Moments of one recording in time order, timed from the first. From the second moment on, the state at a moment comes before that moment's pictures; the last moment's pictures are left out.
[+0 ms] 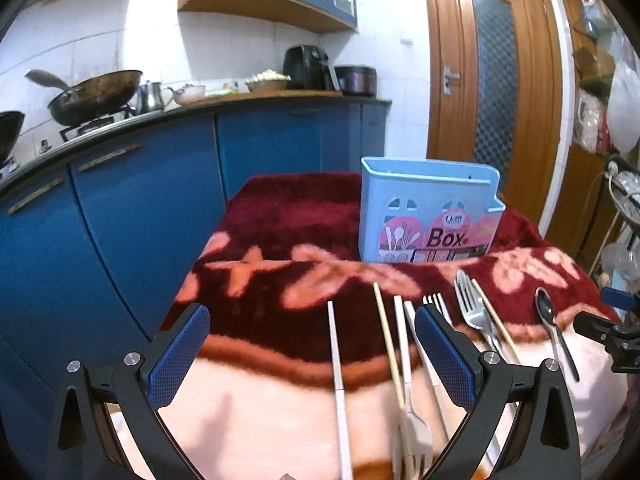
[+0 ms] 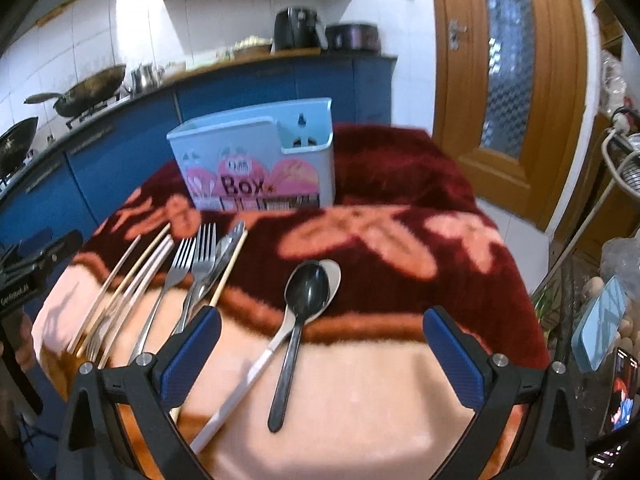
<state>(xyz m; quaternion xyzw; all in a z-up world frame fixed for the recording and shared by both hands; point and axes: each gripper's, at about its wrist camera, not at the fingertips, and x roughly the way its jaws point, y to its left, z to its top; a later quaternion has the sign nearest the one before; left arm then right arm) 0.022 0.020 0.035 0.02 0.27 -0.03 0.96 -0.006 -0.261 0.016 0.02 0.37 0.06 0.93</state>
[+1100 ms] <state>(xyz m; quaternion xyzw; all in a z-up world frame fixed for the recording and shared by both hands) 0.093 0.009 -0.009 0.04 0.58 -0.12 0.80 0.052 -0.256 0.007 0.01 0.59 0.13 0.80</state>
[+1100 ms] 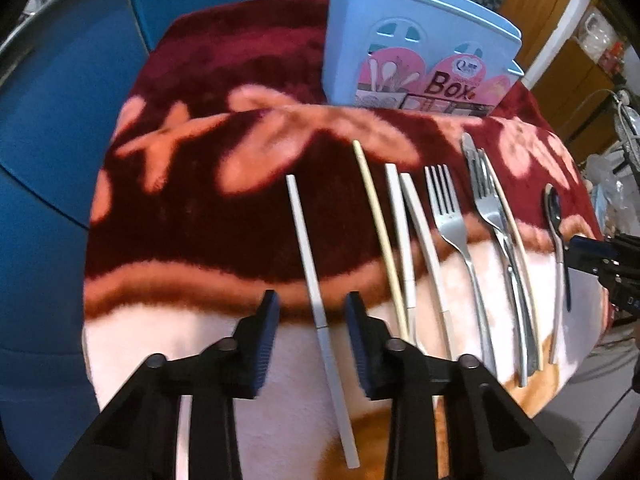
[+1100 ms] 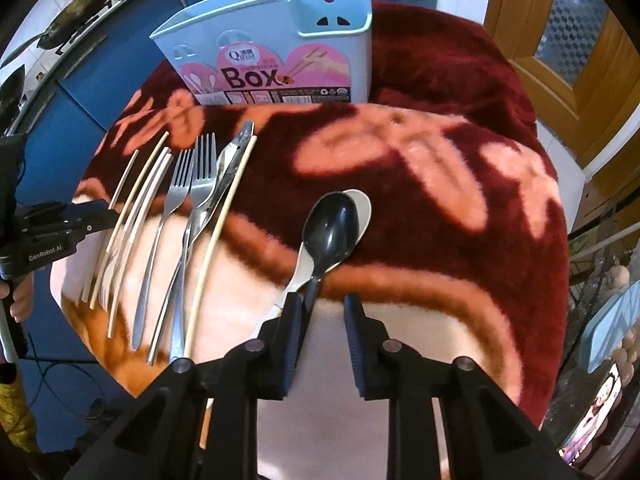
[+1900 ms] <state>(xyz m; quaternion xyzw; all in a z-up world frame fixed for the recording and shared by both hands) 0.102 -0.004 -0.009 0.03 0.61 -0.16 0.77 0.051 -0.260 0.006 0.04 0.58 0.14 0.80</state>
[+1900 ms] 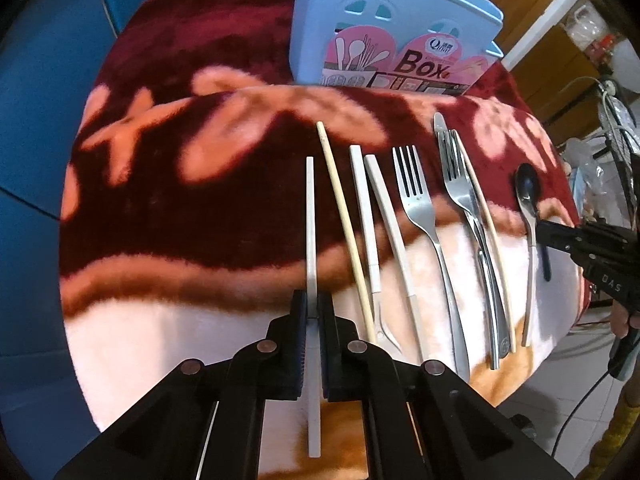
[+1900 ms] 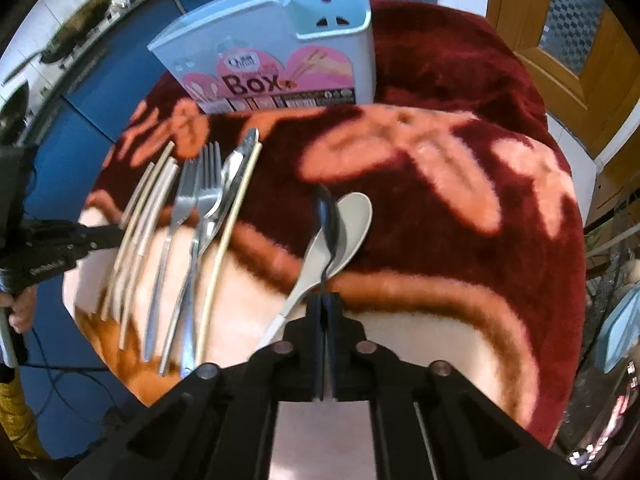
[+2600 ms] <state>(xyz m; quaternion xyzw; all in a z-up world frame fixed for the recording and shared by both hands) 0.055 0.014 0.052 -0.04 0.39 -0.18 0.90 -0.001 -0.282 0.022 0.16 0.36 0.16 0.91</state>
